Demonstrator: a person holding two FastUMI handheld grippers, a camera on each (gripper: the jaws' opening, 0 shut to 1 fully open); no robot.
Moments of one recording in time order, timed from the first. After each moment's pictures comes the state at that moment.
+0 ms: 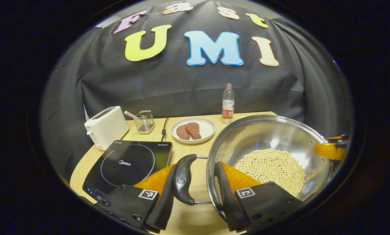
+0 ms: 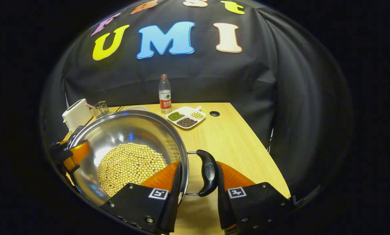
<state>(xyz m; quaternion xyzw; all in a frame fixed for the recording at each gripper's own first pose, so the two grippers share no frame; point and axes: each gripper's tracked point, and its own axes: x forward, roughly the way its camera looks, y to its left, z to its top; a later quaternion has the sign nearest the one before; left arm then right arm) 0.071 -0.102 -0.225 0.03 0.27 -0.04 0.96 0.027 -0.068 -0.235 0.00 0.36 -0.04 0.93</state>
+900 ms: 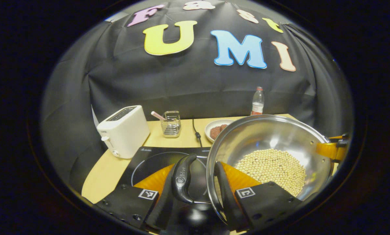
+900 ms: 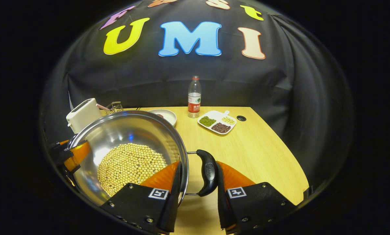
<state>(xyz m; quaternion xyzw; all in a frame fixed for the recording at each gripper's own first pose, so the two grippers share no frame) 0.110 0.060 -0.236 0.02 0.27 -0.02 0.96 0.064 0.085 -0.233 0.00 0.36 -0.02 0.93</state>
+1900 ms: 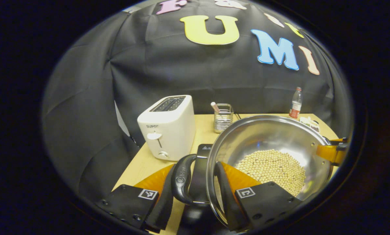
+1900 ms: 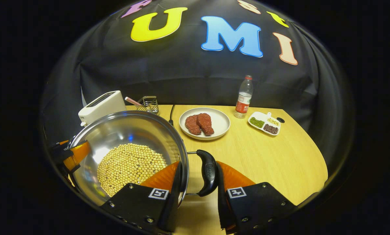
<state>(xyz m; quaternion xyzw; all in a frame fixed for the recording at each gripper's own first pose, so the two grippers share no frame) 0.130 0.262 -0.266 0.02 0.29 0.04 0.96 0.099 0.274 -0.258 -0.01 0.36 0.03 0.93</state>
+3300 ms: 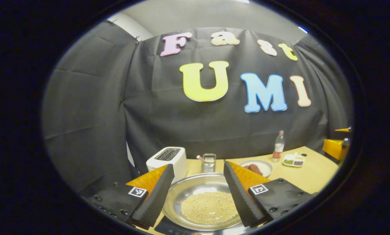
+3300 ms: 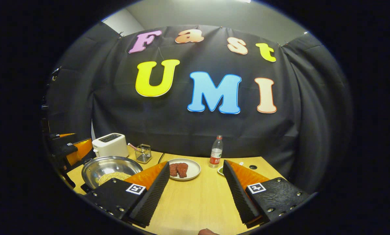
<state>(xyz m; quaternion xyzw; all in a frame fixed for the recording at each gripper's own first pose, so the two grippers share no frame) 0.060 0.150 -0.069 0.01 0.07 0.06 1.00 0.047 0.133 -0.072 -0.03 0.13 0.05 0.99</state>
